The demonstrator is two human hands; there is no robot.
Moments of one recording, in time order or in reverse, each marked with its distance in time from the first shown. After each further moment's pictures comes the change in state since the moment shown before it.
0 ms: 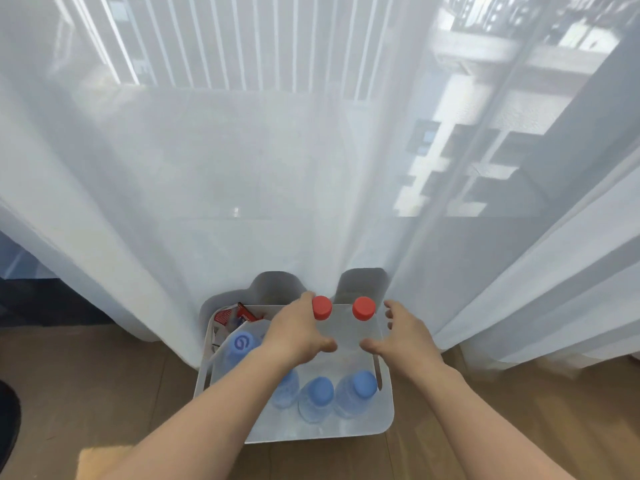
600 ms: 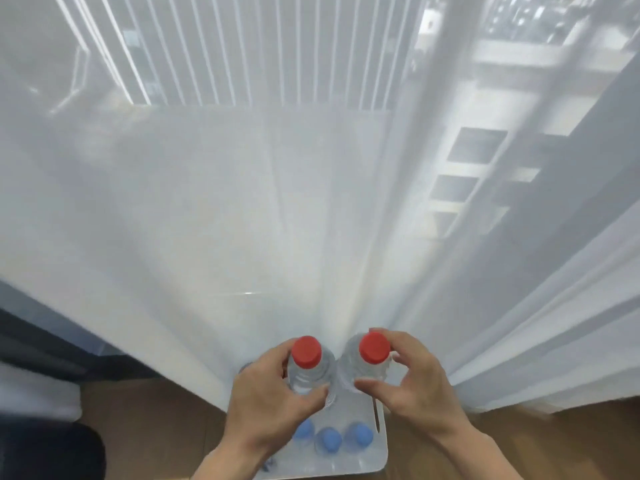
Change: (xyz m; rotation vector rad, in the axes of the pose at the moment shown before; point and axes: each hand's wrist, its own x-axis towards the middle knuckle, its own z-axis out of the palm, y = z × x) left_hand -0.133 0.082 -0.158 -0.370 0.312 0.163; right_hand -0.096 -0.117 -0.131 0.299 0.105 -0.437
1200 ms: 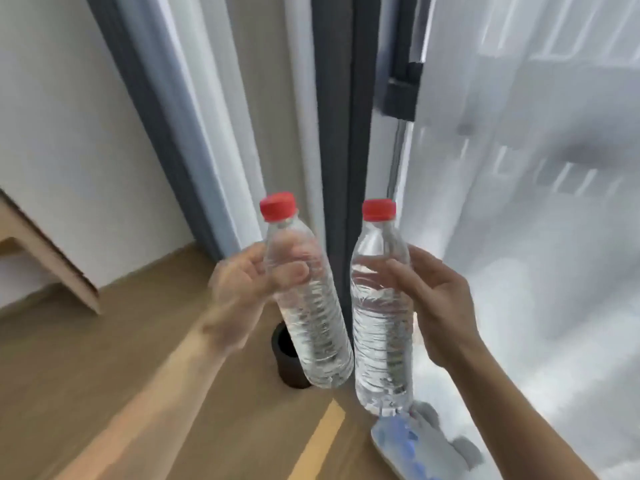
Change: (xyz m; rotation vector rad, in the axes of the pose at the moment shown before) left_hand -0.385 0.455 -0.395 -0.476 0.820 0.026; right_hand -0.182 -0.621 -0.178 0.632 -0.689 -0.429
